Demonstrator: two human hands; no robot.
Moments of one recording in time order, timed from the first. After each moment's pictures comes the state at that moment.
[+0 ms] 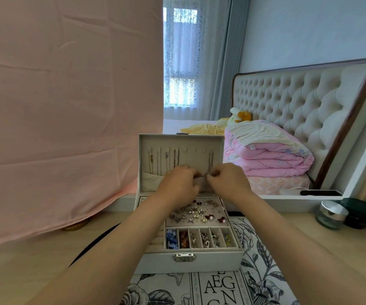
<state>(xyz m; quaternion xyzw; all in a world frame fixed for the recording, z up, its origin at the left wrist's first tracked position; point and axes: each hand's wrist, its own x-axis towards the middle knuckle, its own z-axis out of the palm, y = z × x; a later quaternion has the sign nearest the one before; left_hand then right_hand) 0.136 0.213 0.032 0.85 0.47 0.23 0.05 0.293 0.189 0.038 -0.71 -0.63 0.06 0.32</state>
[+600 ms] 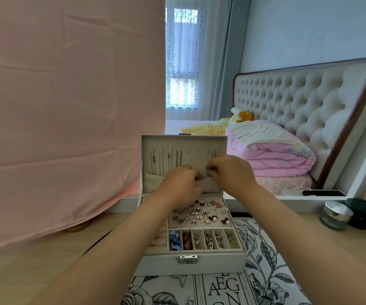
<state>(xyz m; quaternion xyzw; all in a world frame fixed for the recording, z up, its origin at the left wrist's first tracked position) 0.131 0.217 0.033 0.86 0.47 0.22 0.03 0.302 0.204 0.049 -0.61 -0.74 -0.16 0.24</state>
